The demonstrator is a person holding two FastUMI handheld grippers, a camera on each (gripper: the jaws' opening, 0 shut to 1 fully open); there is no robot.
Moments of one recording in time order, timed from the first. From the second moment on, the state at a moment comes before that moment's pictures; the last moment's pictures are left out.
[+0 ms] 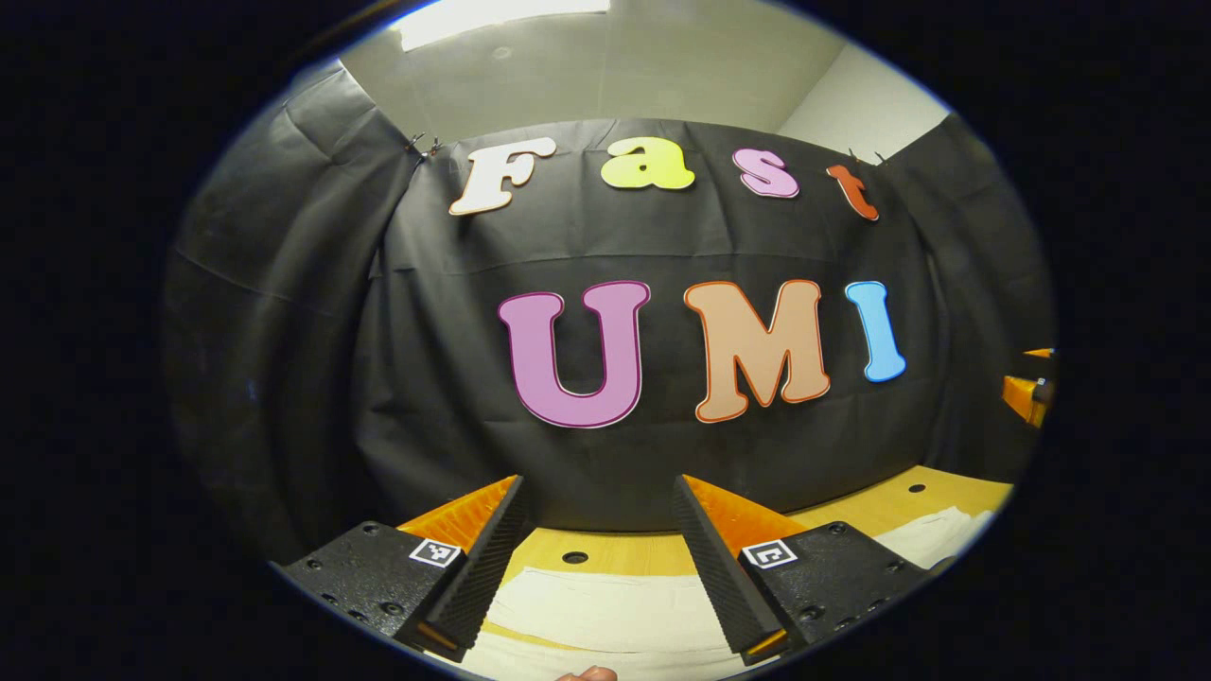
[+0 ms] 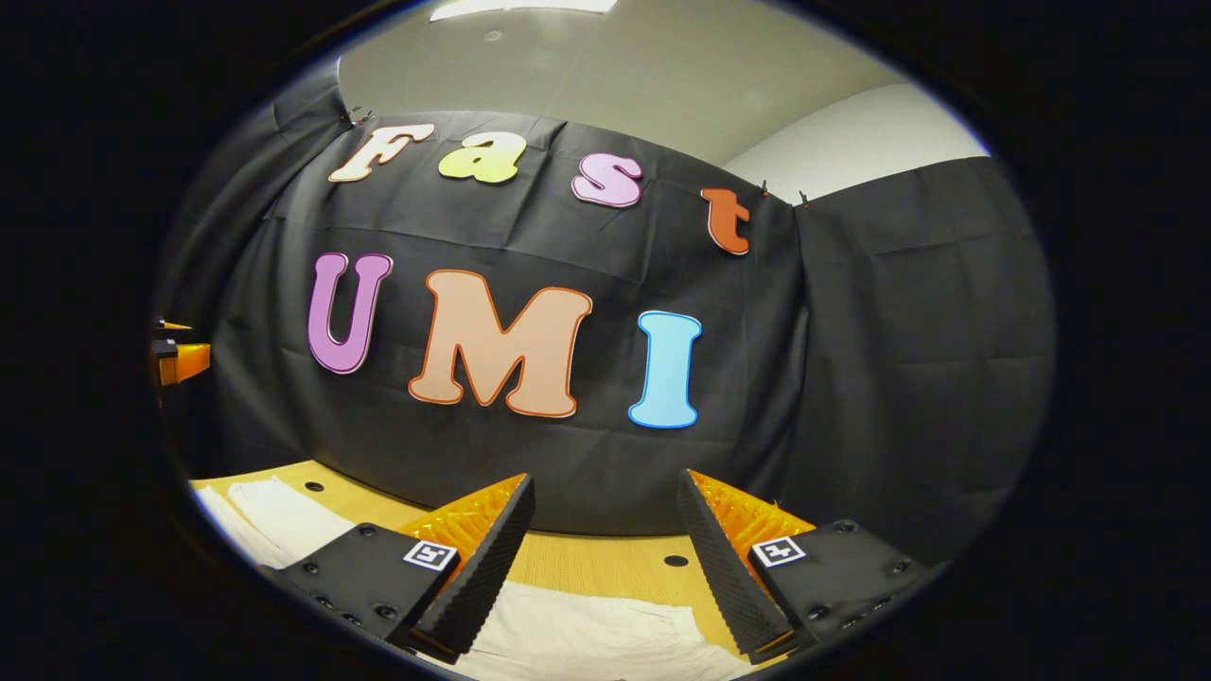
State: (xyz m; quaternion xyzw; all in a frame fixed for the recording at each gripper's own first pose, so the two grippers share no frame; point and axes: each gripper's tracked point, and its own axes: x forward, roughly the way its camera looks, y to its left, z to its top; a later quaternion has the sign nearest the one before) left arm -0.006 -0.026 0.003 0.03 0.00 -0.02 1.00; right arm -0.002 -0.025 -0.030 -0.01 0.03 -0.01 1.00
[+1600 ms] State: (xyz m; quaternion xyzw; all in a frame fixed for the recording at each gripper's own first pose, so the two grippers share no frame) left arm -0.020 -0.029 -0.042 0.07 0.05 0.00 1.00; right arm -0.175 -0.085 -0.332 -0.48 0.25 0.34 0.77
